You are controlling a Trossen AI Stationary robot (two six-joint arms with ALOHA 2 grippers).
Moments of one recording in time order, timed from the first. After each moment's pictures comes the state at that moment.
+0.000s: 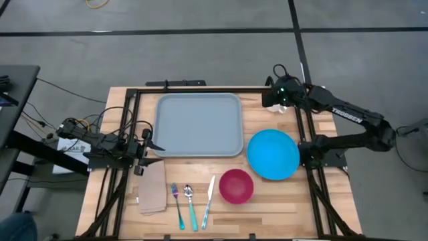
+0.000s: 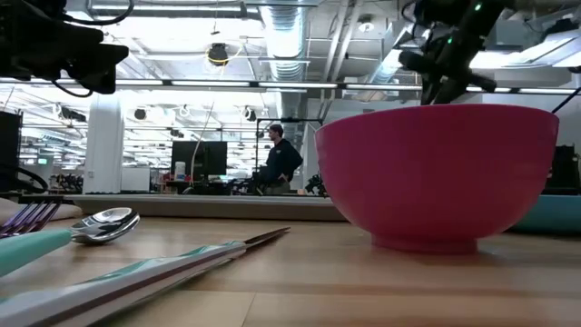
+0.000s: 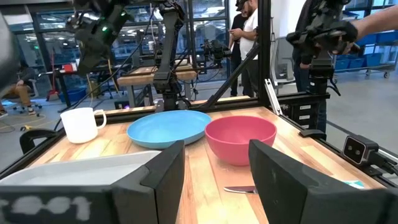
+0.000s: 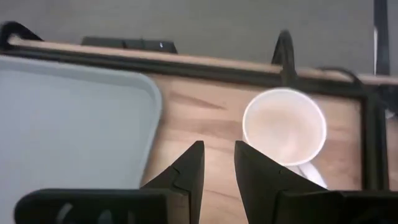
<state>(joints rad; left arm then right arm) -0.38 0.01 0.01 0.07 -0.25 0.09 -0.59 1.12 1.01 -0.83 0.30 0.66</state>
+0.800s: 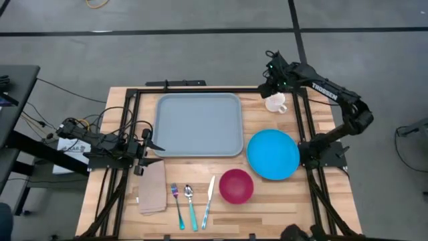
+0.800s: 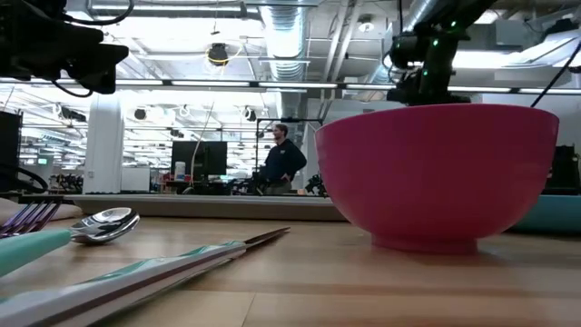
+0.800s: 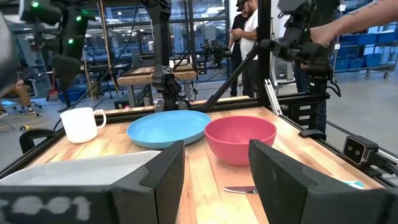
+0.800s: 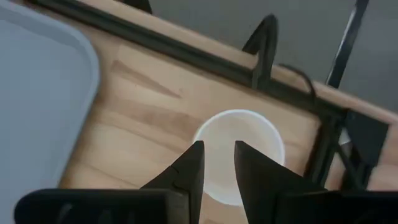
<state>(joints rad) -0.38 0.01 0.01 0.07 -0.25 0.09 -0.85 1.48 1.27 -0.99 0.14 0.26</state>
